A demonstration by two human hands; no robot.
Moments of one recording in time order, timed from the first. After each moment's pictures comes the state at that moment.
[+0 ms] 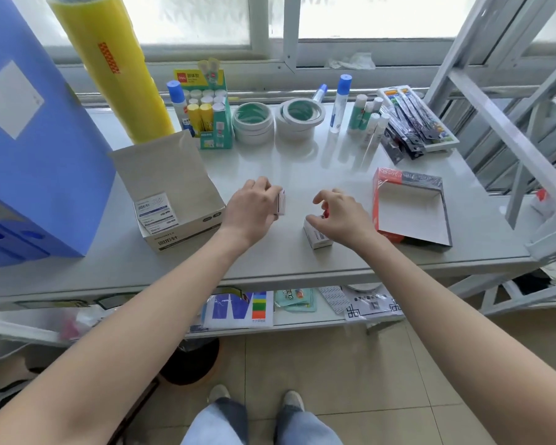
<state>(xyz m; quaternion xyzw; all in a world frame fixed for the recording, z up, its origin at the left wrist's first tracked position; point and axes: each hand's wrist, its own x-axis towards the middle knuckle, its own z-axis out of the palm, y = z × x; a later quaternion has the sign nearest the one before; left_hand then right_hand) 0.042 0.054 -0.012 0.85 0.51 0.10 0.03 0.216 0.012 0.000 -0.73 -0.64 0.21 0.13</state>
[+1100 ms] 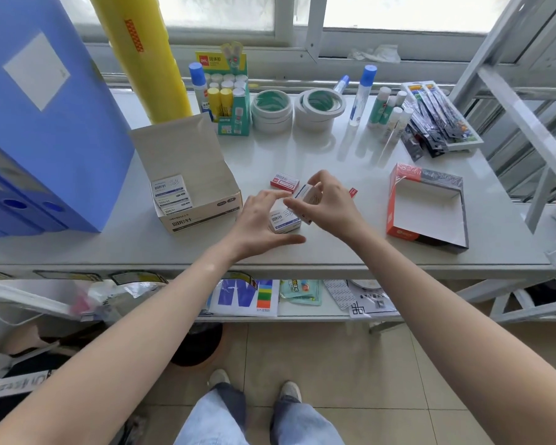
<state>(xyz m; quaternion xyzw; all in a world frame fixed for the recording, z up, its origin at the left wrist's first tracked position) 0.015 0.016 -0.027 0.78 0.51 0.20 0.31 0.180 0.015 0.004 -0.67 -0.63 0.29 0.27</state>
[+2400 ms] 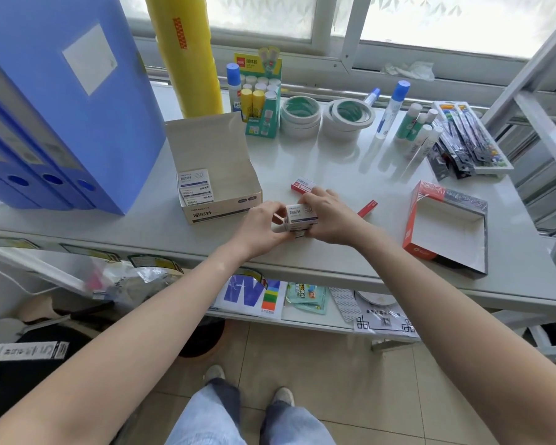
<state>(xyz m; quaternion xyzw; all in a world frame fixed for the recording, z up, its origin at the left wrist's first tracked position) 0.004 0.013 -0.033 0.73 0.57 0.22 0.30 0.170 0.035 -0.009 -0.55 -0.81 0.21 0.03</state>
